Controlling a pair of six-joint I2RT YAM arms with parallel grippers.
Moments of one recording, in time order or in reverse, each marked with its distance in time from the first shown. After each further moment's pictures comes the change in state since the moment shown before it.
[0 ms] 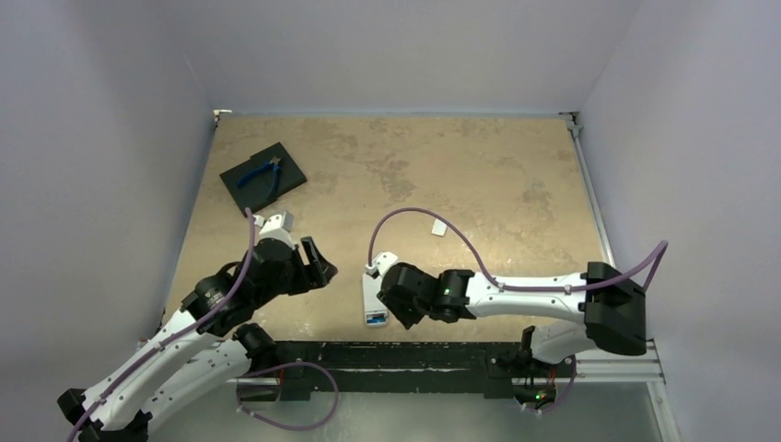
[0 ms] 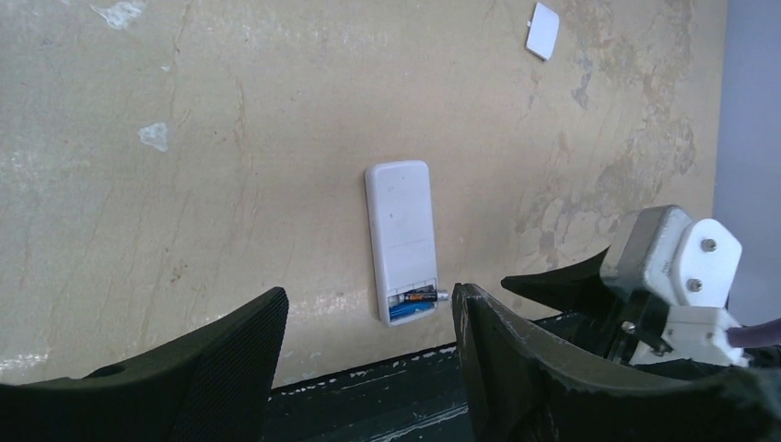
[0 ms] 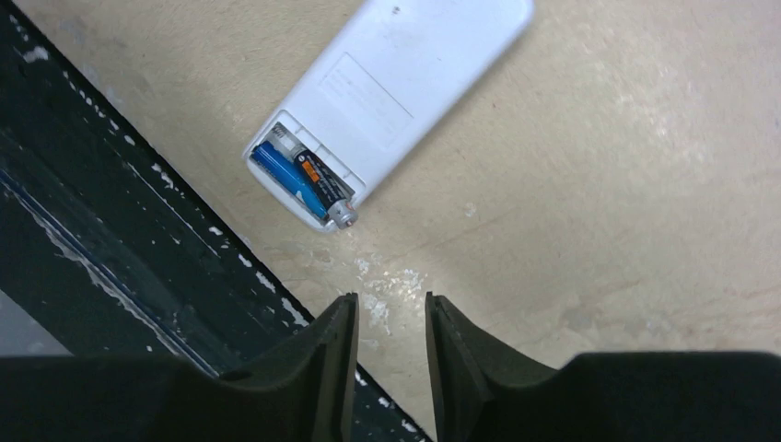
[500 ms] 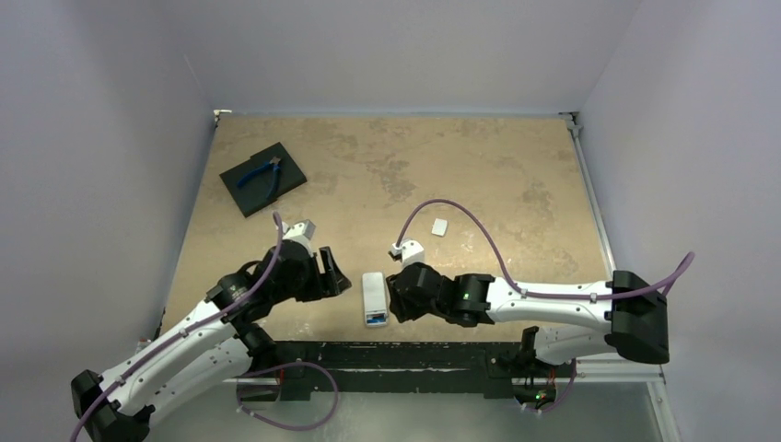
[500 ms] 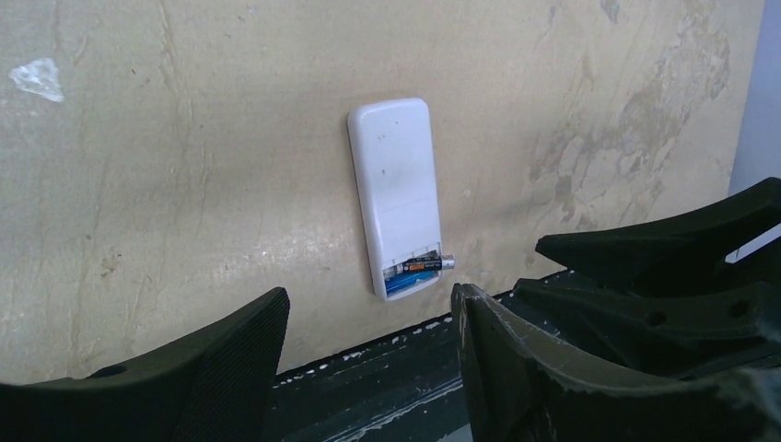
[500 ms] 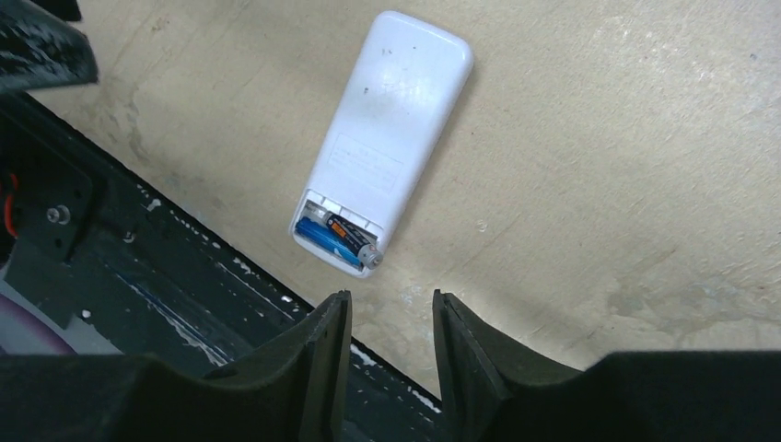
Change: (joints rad) left arm 0.000 0.073 -0.130 0.137 0.153 0.000; right arm 0.000 -0.157 -0.115 0.131 0.107 0.352
